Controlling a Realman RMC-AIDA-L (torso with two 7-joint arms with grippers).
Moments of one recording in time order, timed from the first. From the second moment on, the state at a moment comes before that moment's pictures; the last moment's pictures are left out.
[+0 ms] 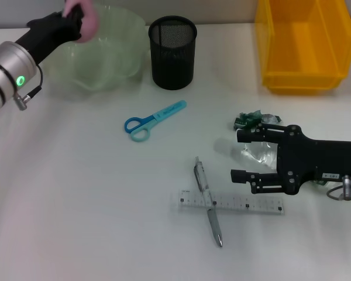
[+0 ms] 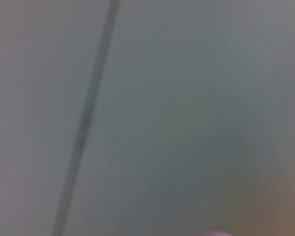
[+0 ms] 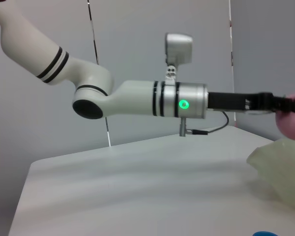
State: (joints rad) left arm -0.79 -2.07 0.03 0.18 1.82 0.91 -0.95; right arm 0.48 2.06 -0.75 -0.53 -1.93 -1.67 1.03
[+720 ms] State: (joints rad) left arm -0.83 -2.07 0.03 0.10 1.76 0.83 -0.76; right arm 0.48 2.06 -0.75 -0.52 -1.92 -1.67 1.04
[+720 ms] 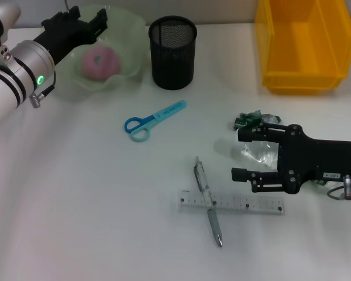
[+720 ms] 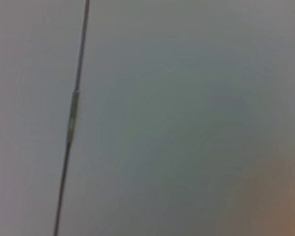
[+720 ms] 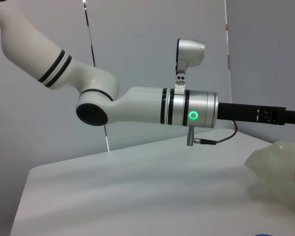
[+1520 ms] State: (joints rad) left arm -0.49 -2.01 0.76 0.49 1.81 1.77 -1.27; right arm 0.55 1.94 -0.49 -0.64 -1.94 -1.79 1.50
